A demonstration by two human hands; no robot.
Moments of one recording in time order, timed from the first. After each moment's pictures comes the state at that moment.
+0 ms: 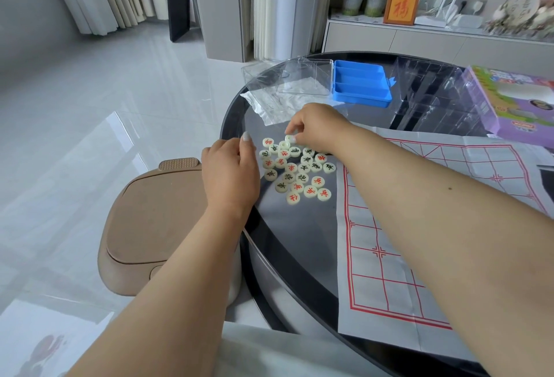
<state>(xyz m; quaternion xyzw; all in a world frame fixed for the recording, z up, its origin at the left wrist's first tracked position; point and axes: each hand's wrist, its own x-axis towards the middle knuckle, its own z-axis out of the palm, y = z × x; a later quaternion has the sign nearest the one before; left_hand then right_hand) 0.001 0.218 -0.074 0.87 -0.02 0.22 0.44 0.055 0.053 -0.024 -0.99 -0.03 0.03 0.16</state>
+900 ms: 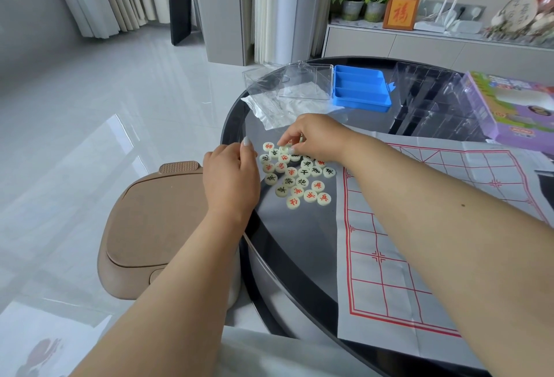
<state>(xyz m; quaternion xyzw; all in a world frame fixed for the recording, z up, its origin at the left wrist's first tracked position) 0.004 0.218 -0.079 0.86 0.00 0.20 0.47 0.046 0.048 -0.025 -0.97 -0.11 0.06 0.19</state>
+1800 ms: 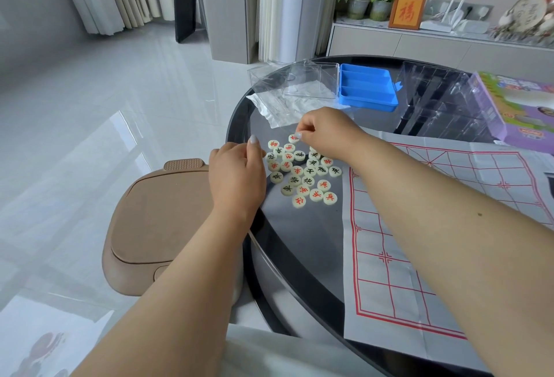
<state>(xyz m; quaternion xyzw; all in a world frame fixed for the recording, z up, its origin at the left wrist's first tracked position) -0.002 0.217 -0.071 0.86 0.00 0.17 0.48 0.038 0.055 -0.020 -0.98 -0.03 0.00 0.20</state>
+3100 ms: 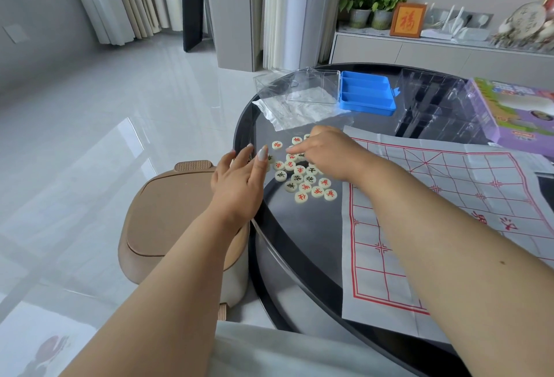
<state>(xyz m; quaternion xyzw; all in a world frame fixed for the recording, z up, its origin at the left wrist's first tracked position) -0.019 0.241 -0.075 0.93 -0.09 0.01 0.36 -0.008 0.067 -0.012 -0.98 -0.06 0.05 0.20</state>
